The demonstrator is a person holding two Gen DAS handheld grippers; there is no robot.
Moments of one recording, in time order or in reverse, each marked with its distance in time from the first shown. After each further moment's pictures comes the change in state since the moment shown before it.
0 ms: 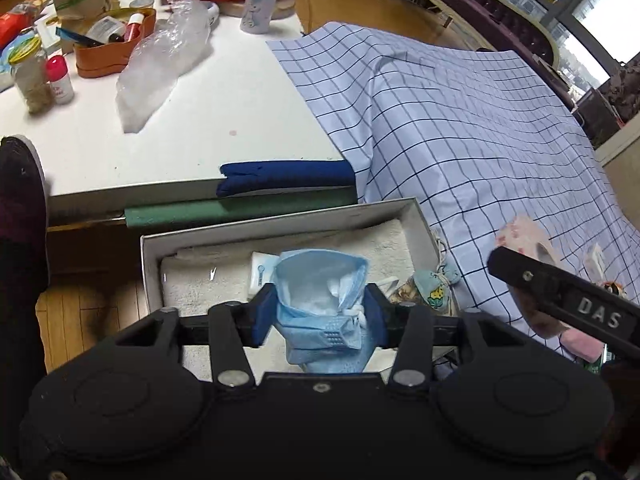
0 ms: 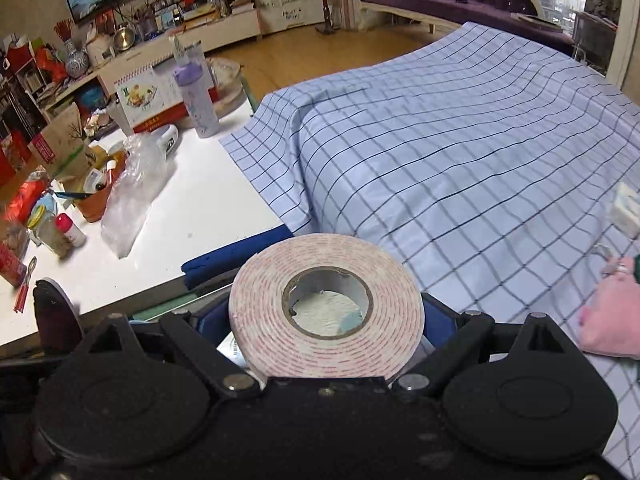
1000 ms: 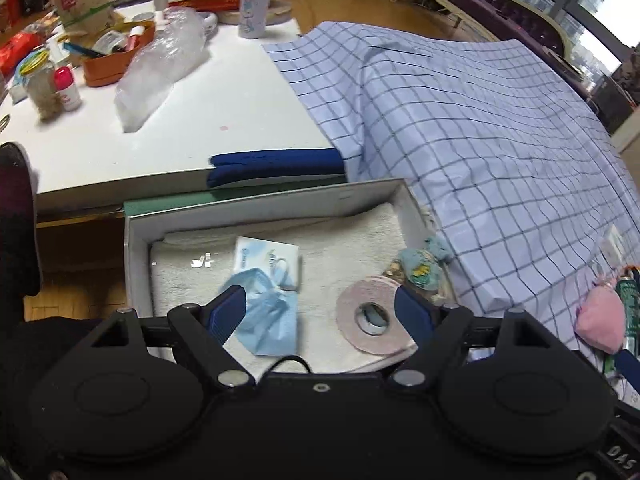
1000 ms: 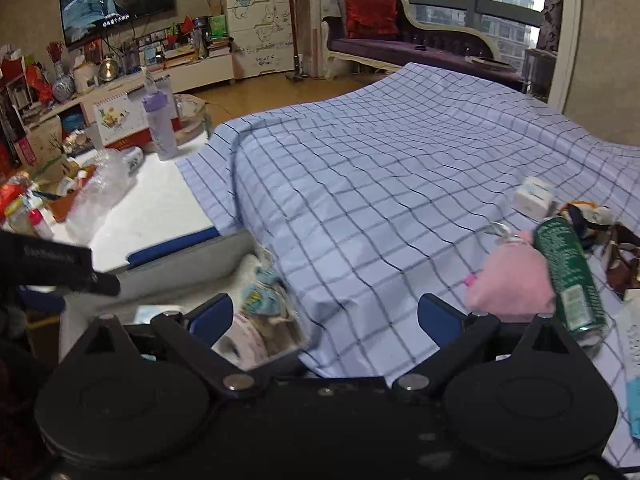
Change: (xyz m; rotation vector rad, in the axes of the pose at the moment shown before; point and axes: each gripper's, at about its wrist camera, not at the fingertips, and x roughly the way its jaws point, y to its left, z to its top) left arm 0.006 -0.058 -0.040 0.057 -0.056 0.082; right arm -0.057 -0.081 -0.085 -0.024 -0.176 -0.101
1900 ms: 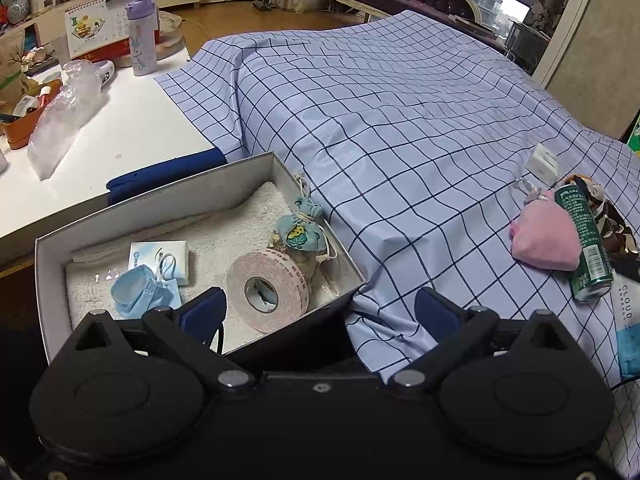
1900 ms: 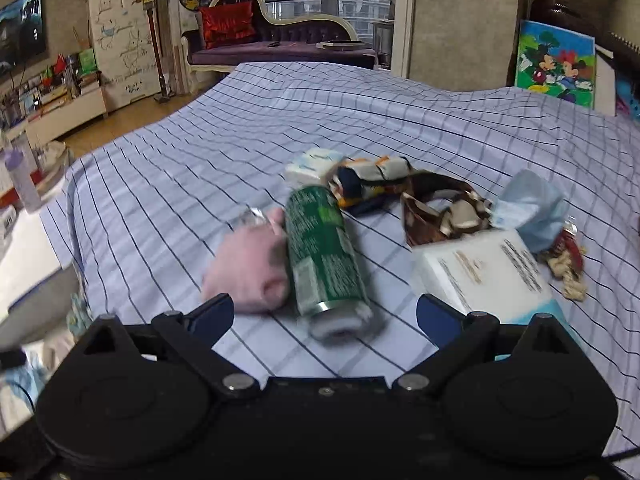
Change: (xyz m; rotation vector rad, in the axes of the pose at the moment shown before) left arm 0.003 -0.087 -0.064 0.233 -0.076 -0.091; right arm -0.030 -0.180 -0.026 0.231 -0.005 -0.303
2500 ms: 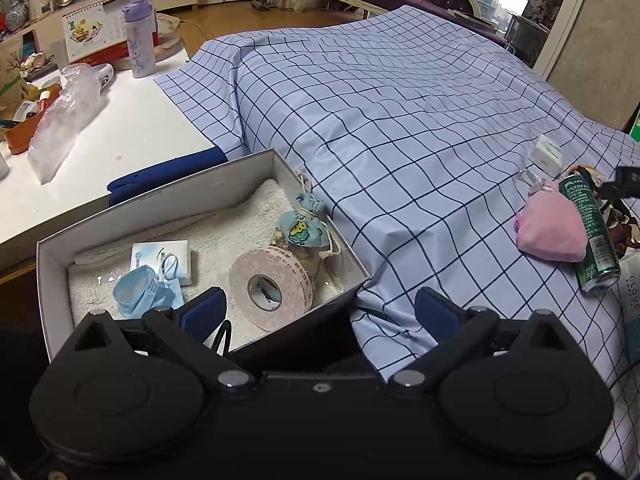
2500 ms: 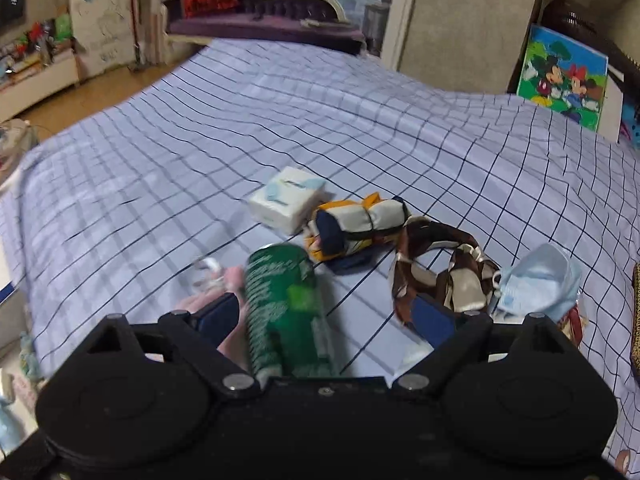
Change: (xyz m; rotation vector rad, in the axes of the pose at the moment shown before) left arm 0.003 -0.003 -0.002 0.020 0.007 0.012; right arm 0.077 0.007 0.080 -0.058 0.087 -0.107
